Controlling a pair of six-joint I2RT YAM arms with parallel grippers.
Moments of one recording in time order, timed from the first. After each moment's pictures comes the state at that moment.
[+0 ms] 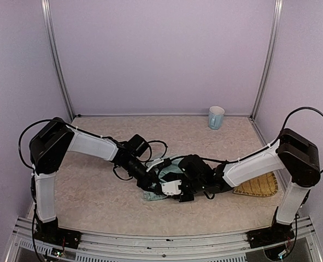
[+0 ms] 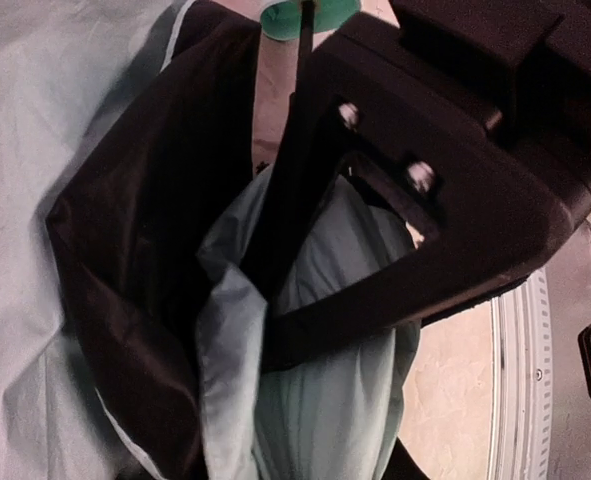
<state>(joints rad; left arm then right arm) -0.76 2.06 1.23 -0.33 0.85 0.31 1.02 1.79 0.85 0.15 -0.05 -0.83</state>
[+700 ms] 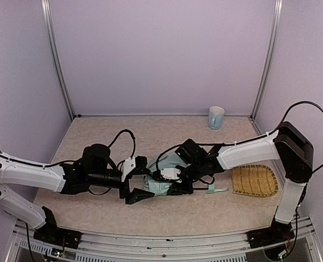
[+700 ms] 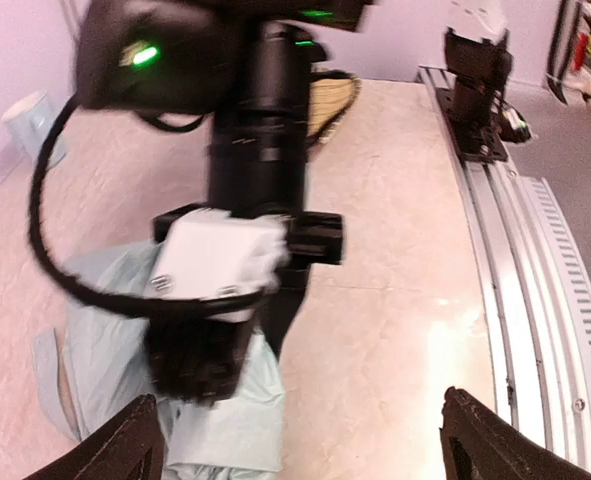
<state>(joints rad) -0.86 1.36 0.59 0.34 0.46 0.21 0.94 1.85 1.09 -0.24 -0.29 -0.62</state>
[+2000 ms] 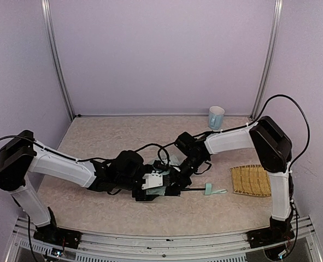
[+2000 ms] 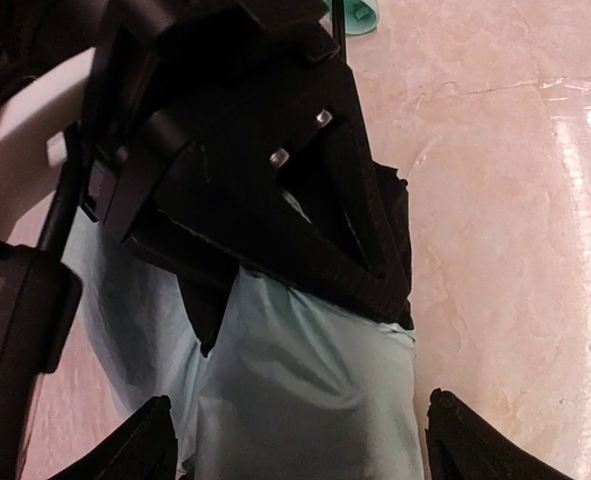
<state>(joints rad) -1.02 1.66 0.79 0.16 0.02 0.70 0.78 2.12 1.40 -0.59 -0.81 -0.58</state>
